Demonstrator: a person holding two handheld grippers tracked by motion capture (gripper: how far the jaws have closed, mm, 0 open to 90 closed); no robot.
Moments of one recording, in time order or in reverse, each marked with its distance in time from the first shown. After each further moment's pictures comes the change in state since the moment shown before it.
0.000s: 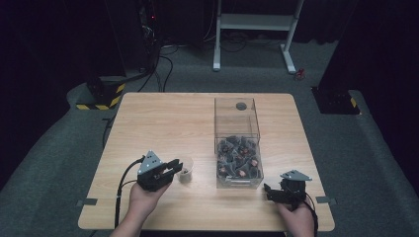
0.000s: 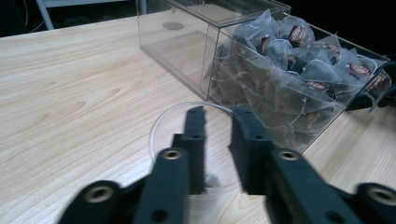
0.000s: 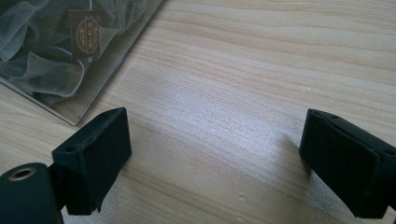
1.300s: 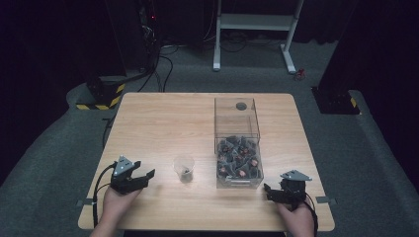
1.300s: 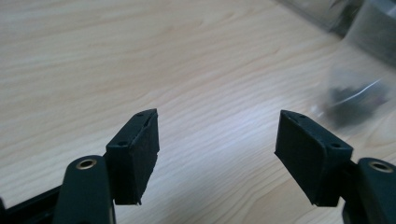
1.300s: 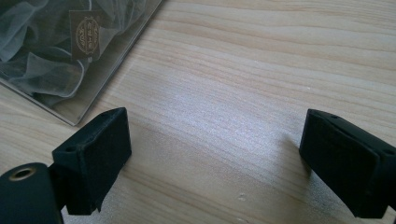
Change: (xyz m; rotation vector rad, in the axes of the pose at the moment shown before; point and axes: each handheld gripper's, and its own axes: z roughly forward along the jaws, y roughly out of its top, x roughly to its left) left arm 0.078 -0.067 -0.027 0.154 0.241 -0.047; right arm 0.000 0.000 0.000 0.000 -0.001 0.002
